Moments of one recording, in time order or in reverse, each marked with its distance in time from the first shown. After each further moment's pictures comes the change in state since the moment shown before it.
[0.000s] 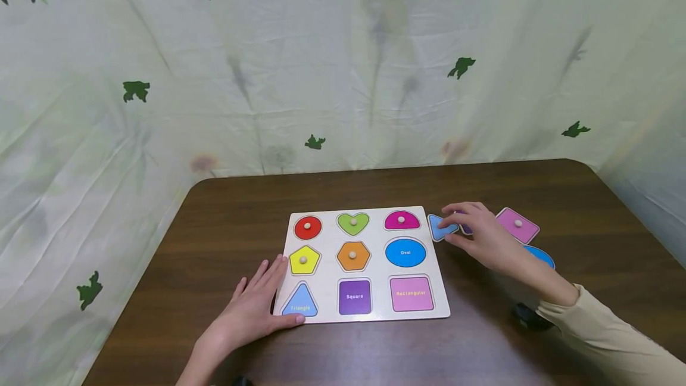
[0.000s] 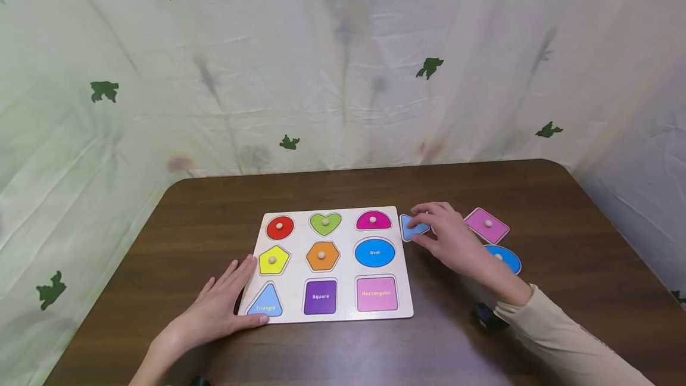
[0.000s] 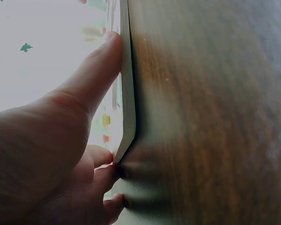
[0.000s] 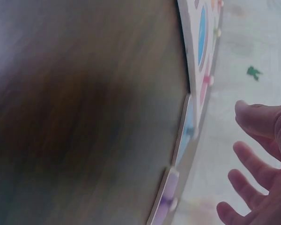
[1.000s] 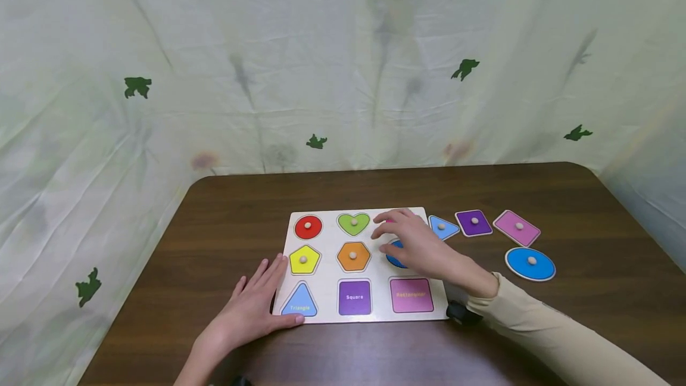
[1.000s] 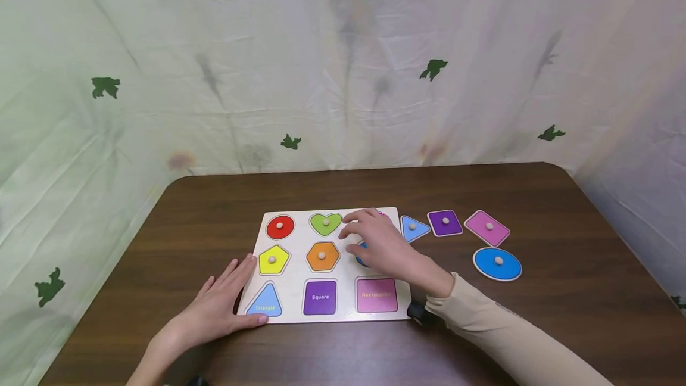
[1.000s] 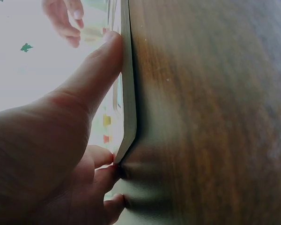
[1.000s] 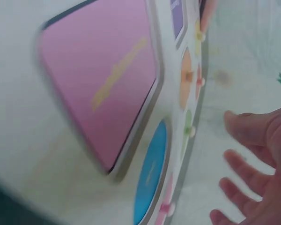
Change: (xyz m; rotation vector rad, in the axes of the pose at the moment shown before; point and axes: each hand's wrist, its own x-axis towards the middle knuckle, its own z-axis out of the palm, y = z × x) left_hand -0.001 0.004 -0.005 -0.001 -0.023 -0.020; right_hand 0.053 -0.077 0.058 0.006 -0.124 -0.157
